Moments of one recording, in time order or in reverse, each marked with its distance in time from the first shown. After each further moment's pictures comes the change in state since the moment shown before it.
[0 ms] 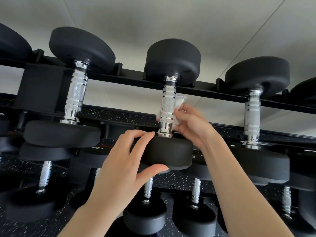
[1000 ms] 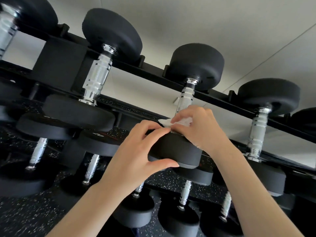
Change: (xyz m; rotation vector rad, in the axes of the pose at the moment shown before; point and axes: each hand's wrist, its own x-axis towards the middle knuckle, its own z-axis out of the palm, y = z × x) left_hand 0.001 -0.010 0.008 -0.328 0.045 -0.048; right_hand -0.041 -0.032 0.056 -1.503 0.098 -0.270
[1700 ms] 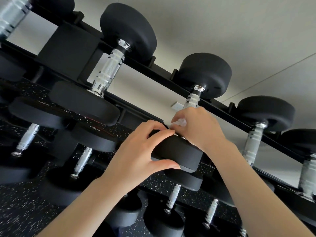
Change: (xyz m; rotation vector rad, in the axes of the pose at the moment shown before) left_hand -0.003 -0.004 0.005 -0.059 0.072 -0.023; right_hand 0.016 -0.023 -0.001 -0.456 -0.101 -0.011
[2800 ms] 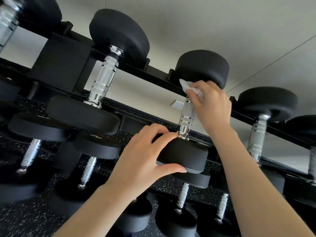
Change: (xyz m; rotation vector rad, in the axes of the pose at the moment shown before) left_hand 0.007 -0.002 -0.006 0.132 -0.011 0.101; right_hand 0.041 0.038 0.015 0.133 0.702 0.020
